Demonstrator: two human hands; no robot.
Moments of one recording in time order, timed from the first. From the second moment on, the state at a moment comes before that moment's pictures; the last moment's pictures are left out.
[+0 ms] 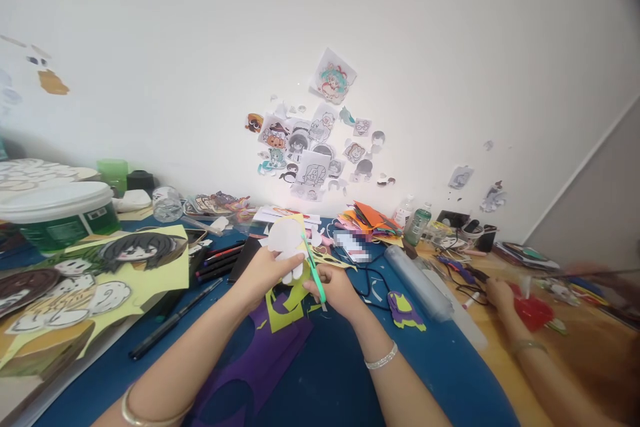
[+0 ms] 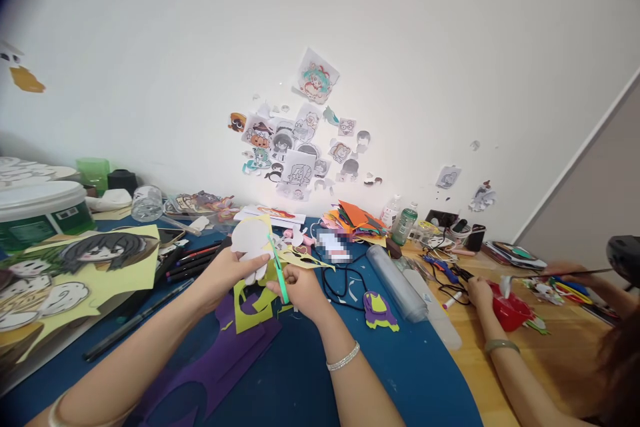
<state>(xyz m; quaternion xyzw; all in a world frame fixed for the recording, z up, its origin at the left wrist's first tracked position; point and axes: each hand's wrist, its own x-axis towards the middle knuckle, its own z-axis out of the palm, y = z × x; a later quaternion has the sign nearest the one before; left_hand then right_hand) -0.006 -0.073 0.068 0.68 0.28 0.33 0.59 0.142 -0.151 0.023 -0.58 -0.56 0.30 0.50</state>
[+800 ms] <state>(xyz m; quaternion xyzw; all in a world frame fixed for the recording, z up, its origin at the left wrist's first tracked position) -0.019 -0.058 0.074 0.74 0.27 0.23 0.57 0.145 -0.154 0.020 -0.61 -0.59 0.32 0.43</state>
